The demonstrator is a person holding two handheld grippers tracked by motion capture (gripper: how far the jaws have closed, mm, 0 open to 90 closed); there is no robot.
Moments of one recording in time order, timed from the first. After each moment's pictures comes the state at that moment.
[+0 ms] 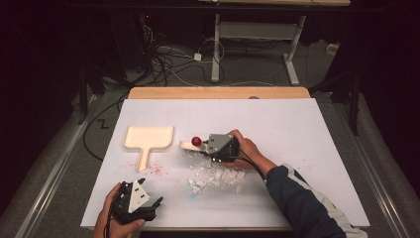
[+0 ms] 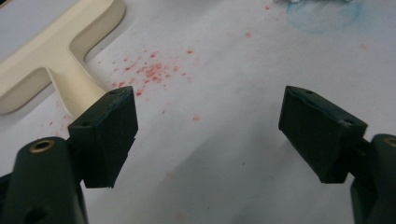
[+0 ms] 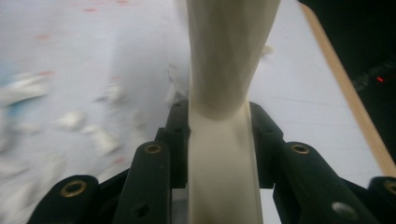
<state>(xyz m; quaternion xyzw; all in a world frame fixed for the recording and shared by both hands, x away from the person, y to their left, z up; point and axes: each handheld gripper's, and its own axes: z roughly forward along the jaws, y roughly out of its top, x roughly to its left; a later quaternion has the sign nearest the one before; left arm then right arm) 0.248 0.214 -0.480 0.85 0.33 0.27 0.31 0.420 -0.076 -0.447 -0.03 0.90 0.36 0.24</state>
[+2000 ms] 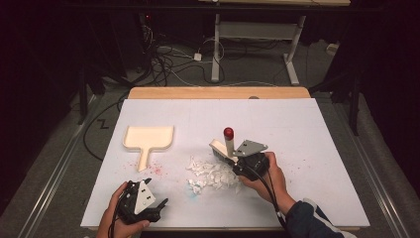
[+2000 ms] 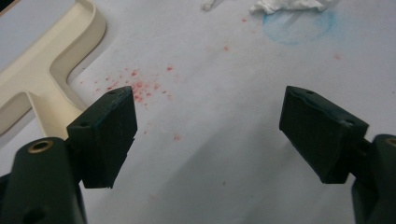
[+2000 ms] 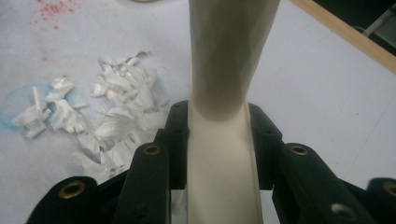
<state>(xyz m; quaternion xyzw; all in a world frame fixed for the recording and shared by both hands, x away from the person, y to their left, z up) 0.248 0.200 -0.478 0.86 0.30 0.27 0.30 0.351 -0.133 -0.419 0.27 0.87 0.35 0.24</state>
